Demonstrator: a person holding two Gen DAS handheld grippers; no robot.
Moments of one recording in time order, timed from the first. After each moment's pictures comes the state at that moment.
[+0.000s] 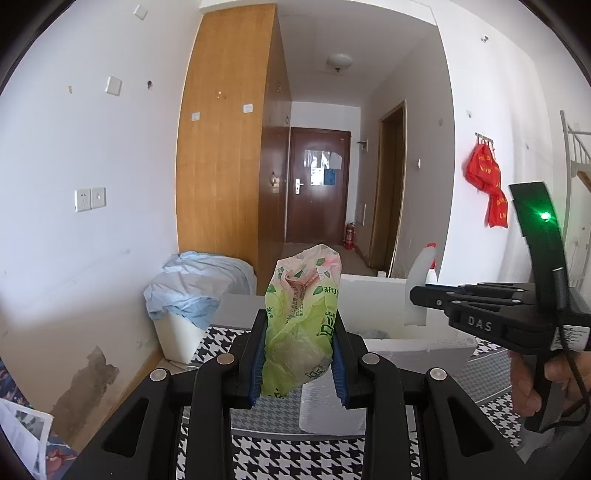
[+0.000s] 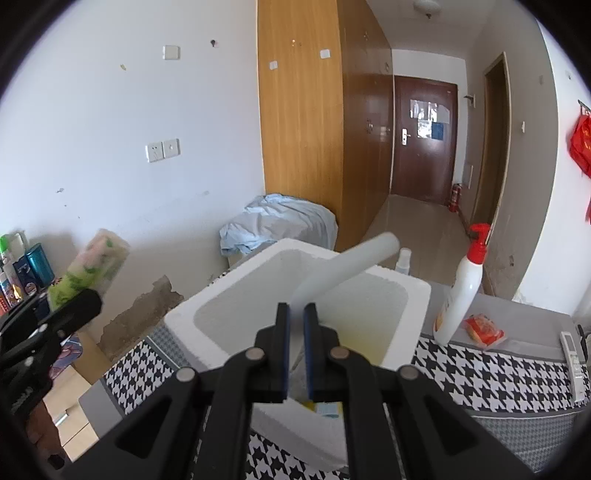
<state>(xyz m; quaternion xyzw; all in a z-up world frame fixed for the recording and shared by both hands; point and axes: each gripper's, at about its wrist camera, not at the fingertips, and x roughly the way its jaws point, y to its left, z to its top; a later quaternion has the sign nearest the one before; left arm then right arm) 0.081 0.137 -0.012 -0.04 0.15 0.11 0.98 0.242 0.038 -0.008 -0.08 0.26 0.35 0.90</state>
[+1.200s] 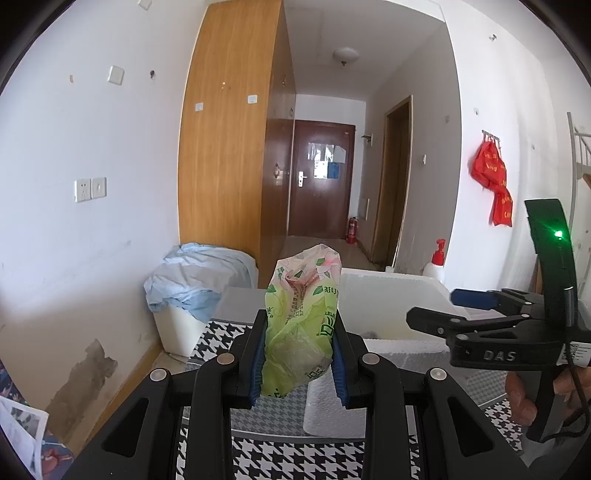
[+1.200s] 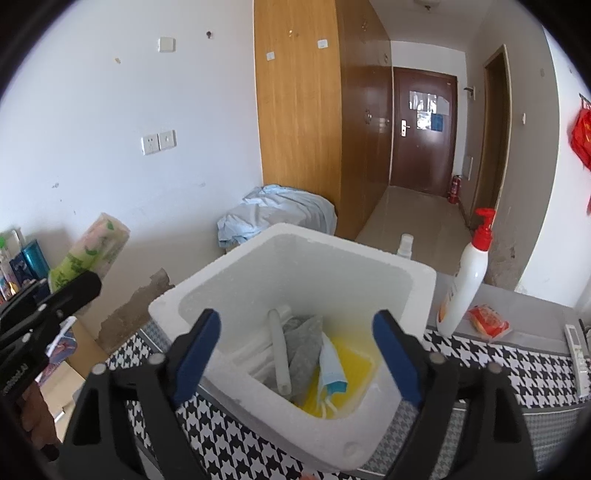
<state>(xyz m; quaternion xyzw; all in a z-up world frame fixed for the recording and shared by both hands) 0.096 0.133 -0.013 -0.05 0.16 0.11 0.98 0.246 0.038 -0.018 -0.08 0.27 0.35 0.89</state>
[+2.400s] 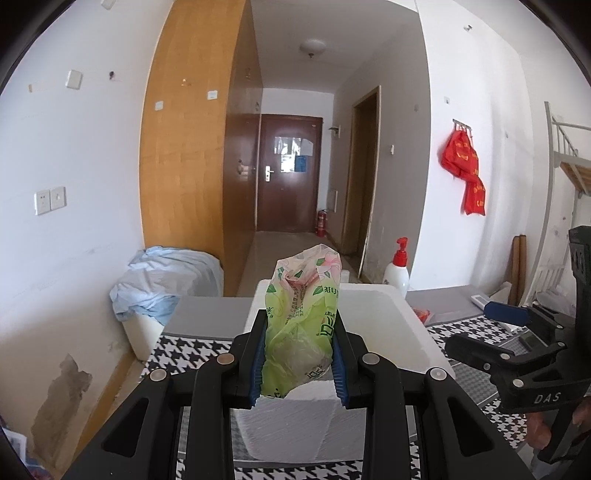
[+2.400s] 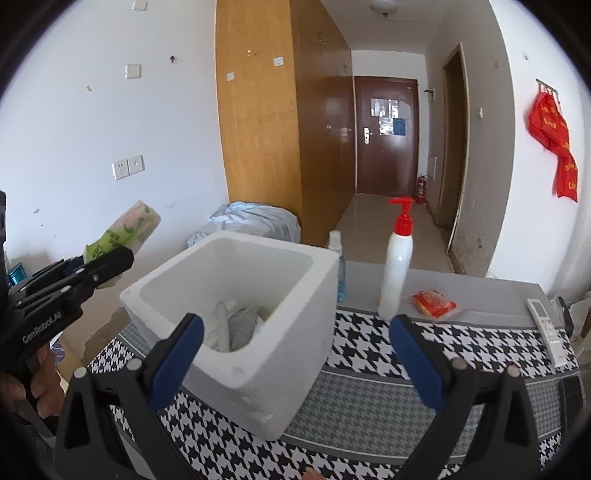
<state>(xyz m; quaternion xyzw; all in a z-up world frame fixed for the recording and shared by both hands) 0.140 0.108 -0.008 -0.04 0.18 0.05 0.98 0.237 -0.038 -0.013 -0.05 0.25 0.29 0.92</state>
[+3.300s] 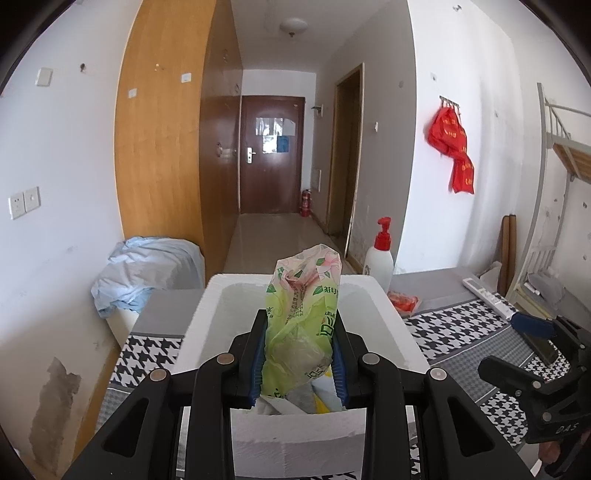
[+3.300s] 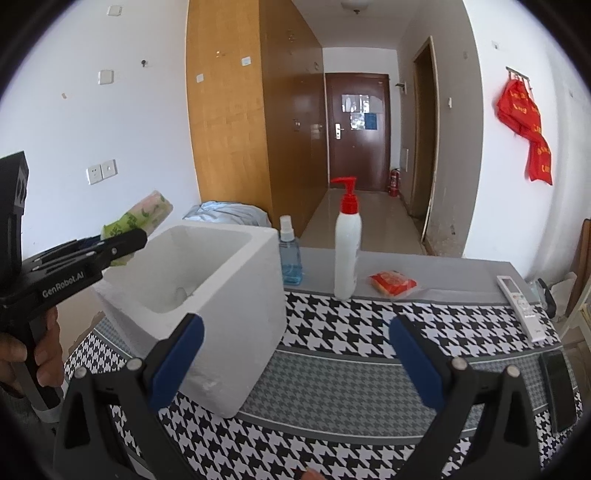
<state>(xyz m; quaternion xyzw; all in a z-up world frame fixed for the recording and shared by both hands) 0.185 0.081 -0.014 -0.03 0.22 0.02 0.97 0.238 -0.082 -0.025 -0.04 0.26 0.24 0.94</state>
